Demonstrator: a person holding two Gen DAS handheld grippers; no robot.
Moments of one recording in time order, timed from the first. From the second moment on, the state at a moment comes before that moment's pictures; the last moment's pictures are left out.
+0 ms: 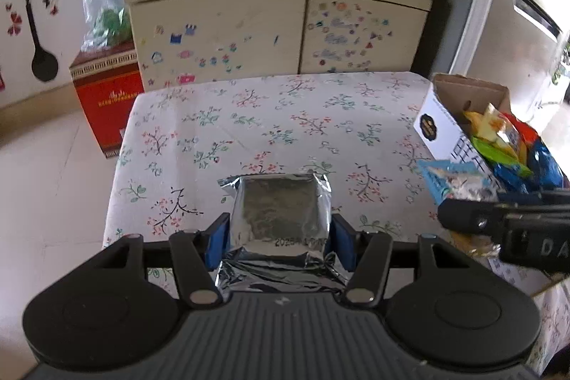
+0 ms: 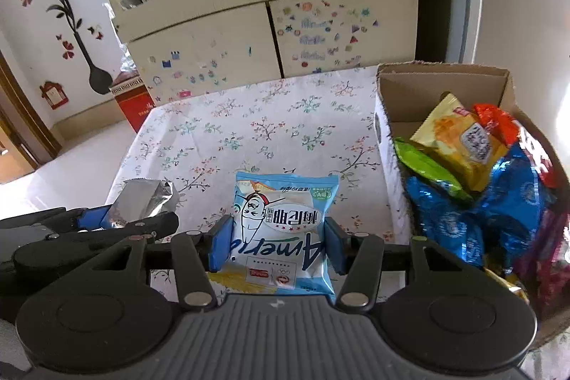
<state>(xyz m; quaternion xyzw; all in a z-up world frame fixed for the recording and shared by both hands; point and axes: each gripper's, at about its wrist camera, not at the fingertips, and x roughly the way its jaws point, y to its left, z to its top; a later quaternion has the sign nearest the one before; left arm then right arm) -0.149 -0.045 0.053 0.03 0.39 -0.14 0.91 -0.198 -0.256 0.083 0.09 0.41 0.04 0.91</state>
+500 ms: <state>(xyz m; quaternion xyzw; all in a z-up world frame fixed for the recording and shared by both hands) -0.174 -0.068 0.070 0.04 0.38 -0.15 0.91 -0.231 -0.291 0.107 0.12 0.37 0.03 0.92</state>
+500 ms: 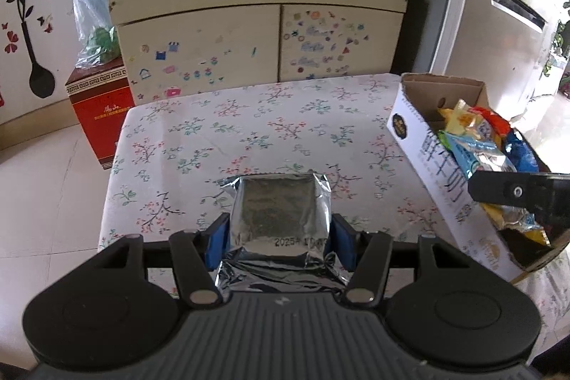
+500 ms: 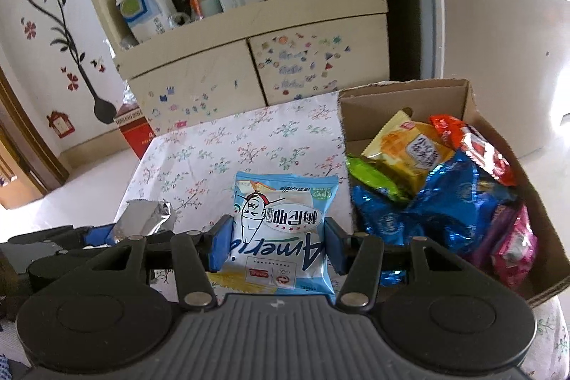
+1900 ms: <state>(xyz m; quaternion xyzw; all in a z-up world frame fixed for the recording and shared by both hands) -0.198 -0.247 0.093 0.04 0.37 -0.33 0.87 -0.279 -0.427 0.109 0.34 0.30 -0.16 0.88</state>
